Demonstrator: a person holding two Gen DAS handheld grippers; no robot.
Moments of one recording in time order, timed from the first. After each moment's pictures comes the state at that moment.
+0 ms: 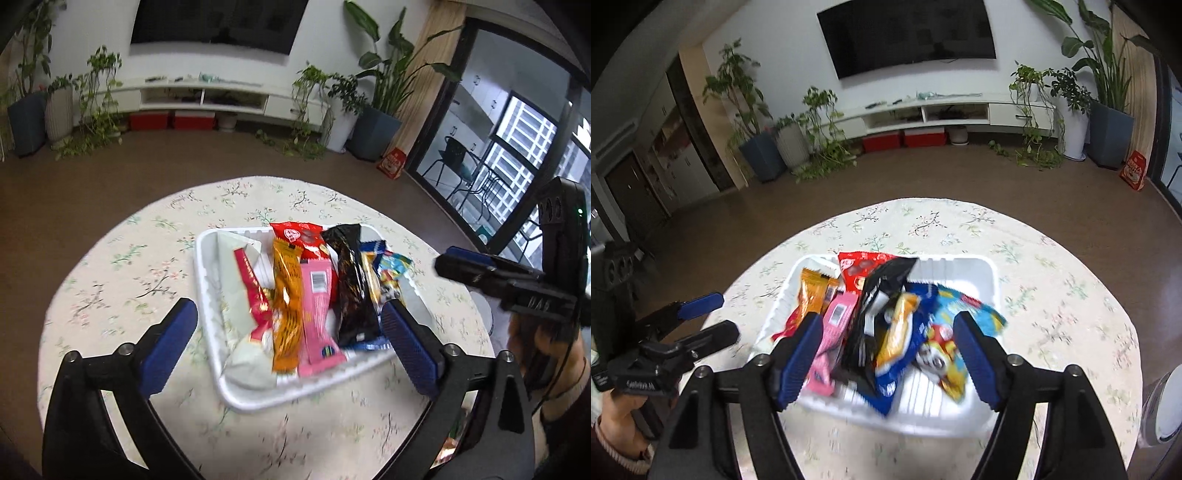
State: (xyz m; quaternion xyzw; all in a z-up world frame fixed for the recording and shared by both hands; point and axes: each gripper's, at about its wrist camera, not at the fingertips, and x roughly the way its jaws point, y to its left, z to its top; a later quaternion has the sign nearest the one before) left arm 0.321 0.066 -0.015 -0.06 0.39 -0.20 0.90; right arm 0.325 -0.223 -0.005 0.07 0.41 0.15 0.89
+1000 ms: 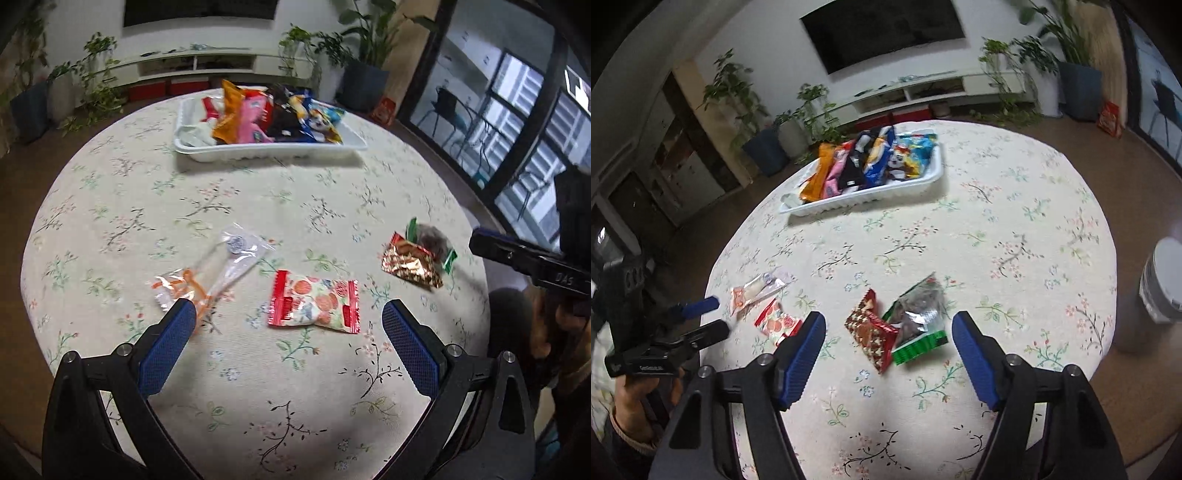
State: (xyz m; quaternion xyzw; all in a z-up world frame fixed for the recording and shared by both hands) left arm 0.072 0.022 -0.073 -0.01 0.46 -0.20 0.86; right arm 0.086 -0.266 -0.055 0.09 0.43 0.16 0.88
